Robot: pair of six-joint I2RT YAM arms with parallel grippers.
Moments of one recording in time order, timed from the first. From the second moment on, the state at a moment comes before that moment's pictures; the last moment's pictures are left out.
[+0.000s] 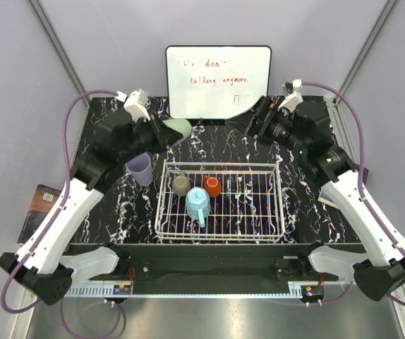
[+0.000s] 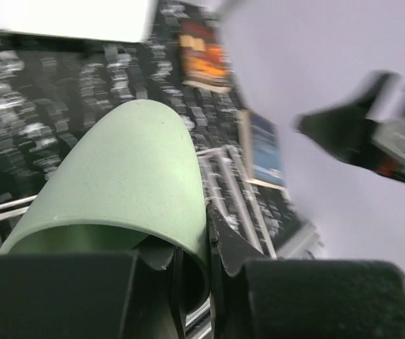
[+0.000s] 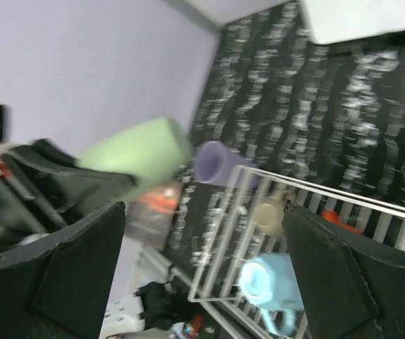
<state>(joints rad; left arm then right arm) -0.51 1.08 1.28 -0.45 0.21 -0.66 0.48 1.17 1.33 -0.31 -0.30 0.84</state>
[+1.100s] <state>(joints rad) -0.35 1.61 1.57 -1.16 -0.34 -0.52 0.48 1.18 1.25 -0.76 0.01 0.68</state>
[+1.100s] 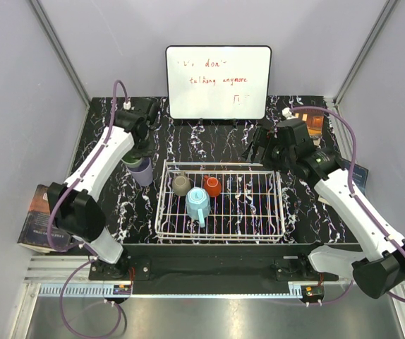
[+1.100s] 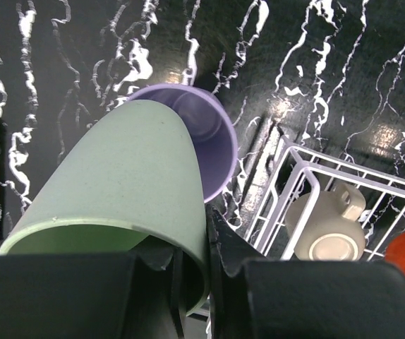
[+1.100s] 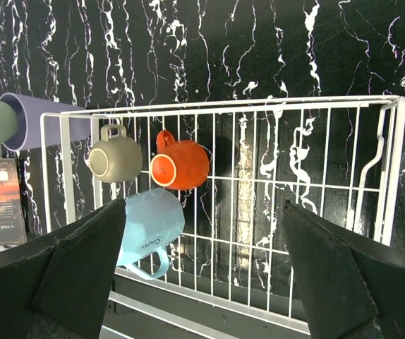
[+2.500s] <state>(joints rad) -0.55 1.23 1.54 -0.99 -0.36 -0.60 0.88 1.27 1.31 -0.81 0.01 0.52</state>
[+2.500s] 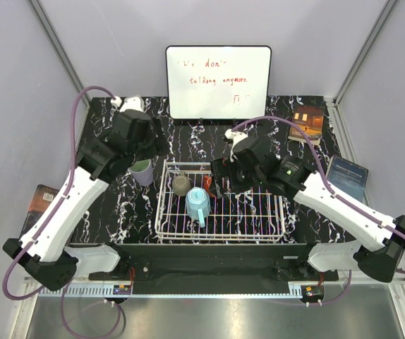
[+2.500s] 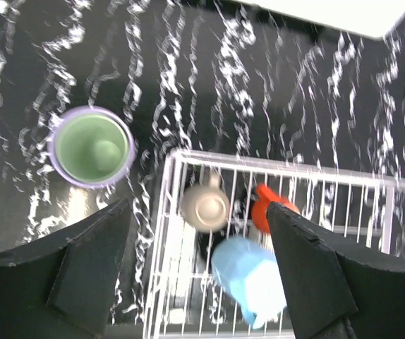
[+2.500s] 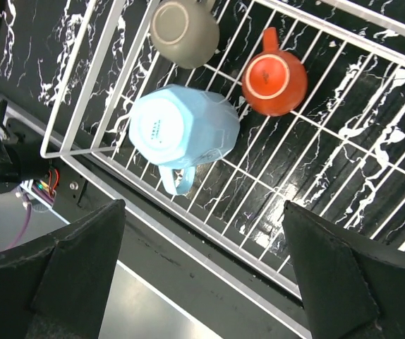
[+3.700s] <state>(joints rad) -1.03 1.32 1.27 -0.93 -0.39 -0.79 1.04 1.22 1.42 -0.85 0.49 0.65</state>
